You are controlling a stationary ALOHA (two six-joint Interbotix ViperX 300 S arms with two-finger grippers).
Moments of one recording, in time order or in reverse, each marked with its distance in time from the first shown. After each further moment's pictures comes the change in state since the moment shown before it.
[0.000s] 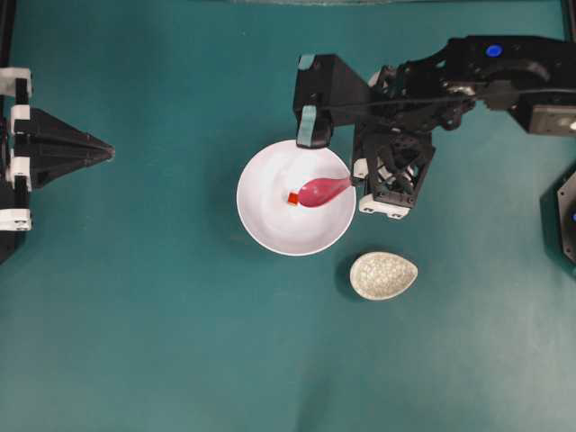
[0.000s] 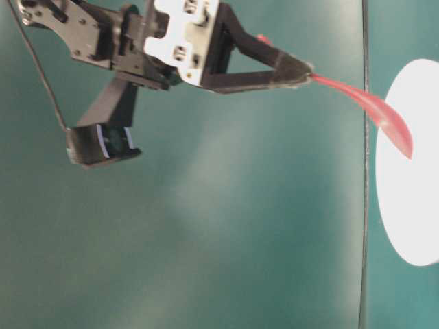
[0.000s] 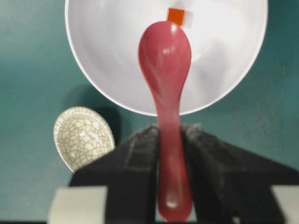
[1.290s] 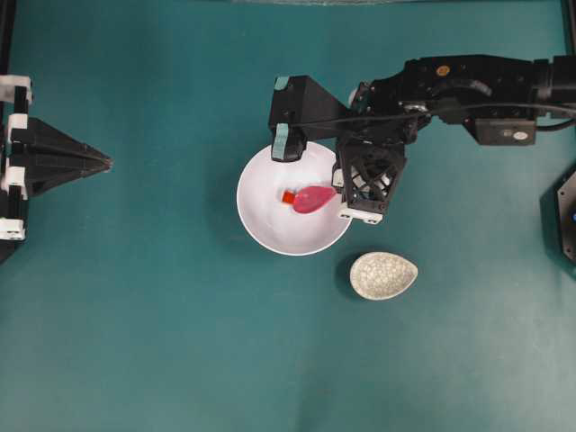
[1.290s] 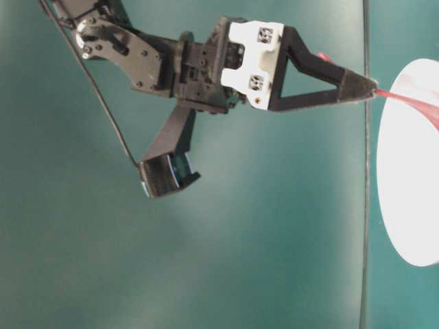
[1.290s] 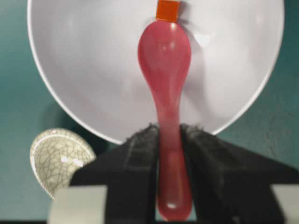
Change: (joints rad) left arm -0.046 -0.014 -0.002 0.000 0.000 0.000; right arm -0.002 0.123 -0.002 0.000 -0.091 -0.008
